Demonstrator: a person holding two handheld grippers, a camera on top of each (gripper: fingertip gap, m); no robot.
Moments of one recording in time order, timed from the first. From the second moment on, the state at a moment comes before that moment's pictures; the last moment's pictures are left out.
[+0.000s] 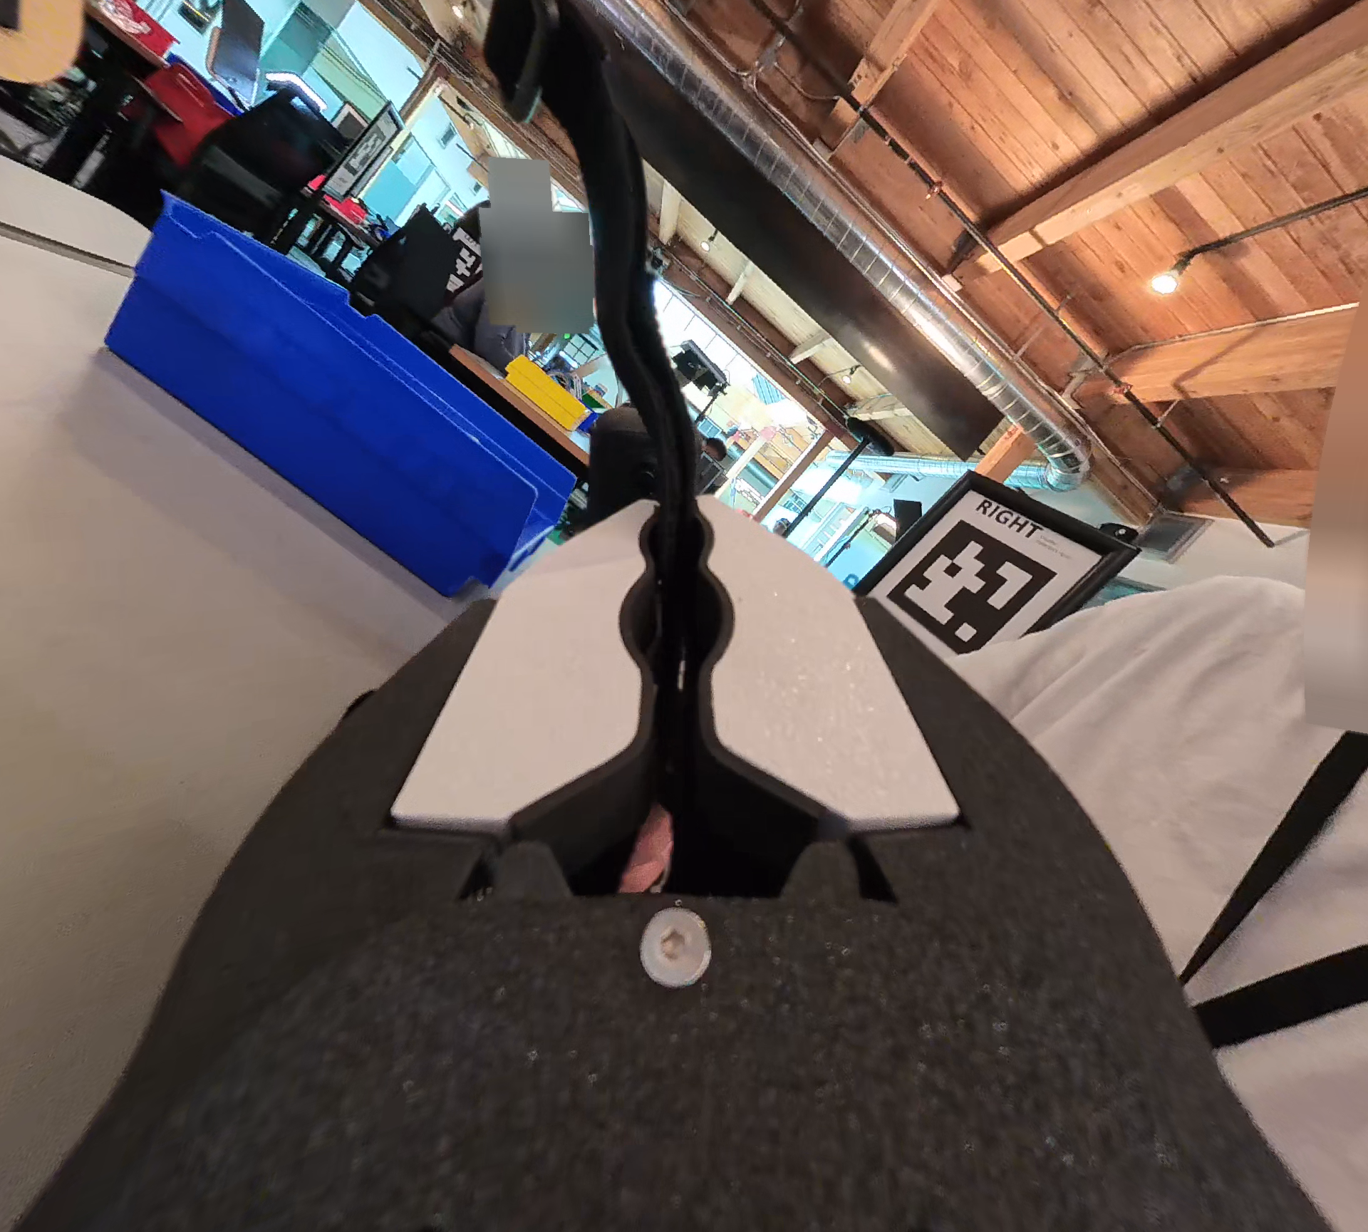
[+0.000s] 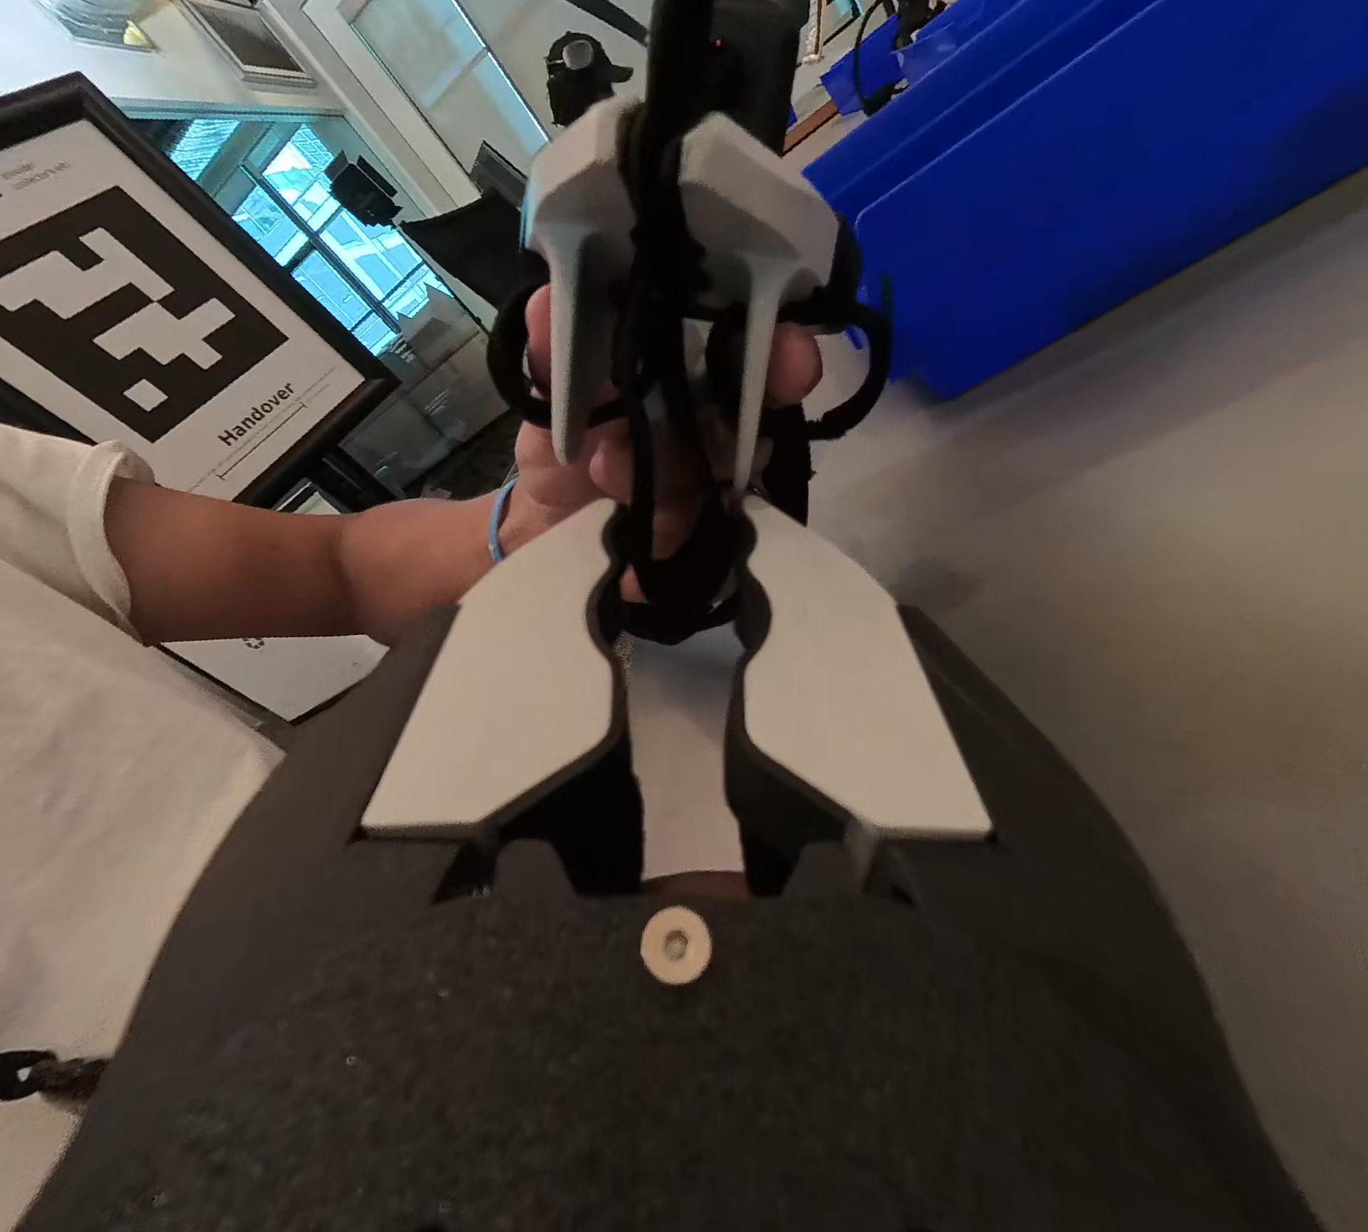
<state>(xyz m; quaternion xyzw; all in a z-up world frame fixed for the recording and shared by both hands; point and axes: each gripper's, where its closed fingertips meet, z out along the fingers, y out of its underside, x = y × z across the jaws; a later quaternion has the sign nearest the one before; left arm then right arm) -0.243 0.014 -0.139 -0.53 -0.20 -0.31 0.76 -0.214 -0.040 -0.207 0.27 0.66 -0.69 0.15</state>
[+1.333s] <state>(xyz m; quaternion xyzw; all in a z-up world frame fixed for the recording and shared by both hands) -0.254 0.036 -0.196 -0.79 -0.04 0.30 0.54 -0.255 0.016 -0.189 0.47 0.30 -0.67 0.49</state>
